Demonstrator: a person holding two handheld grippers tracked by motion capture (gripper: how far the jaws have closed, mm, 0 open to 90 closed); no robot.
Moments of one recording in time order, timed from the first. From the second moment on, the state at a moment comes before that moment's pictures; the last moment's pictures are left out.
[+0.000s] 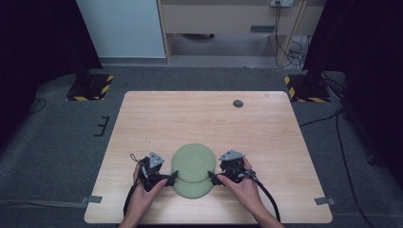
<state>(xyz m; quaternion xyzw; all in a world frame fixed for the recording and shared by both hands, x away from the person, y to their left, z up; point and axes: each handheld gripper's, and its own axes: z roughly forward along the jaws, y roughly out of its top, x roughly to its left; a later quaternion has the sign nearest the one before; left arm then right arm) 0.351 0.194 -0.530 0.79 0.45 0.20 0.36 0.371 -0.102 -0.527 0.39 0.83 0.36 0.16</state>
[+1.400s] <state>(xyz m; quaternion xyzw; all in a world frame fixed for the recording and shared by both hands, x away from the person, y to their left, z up) 0.350 0.192 -0.531 0.79 0.46 0.19 0.35 0.367 -0.092 -0.527 0.38 0.84 0.36 0.15</state>
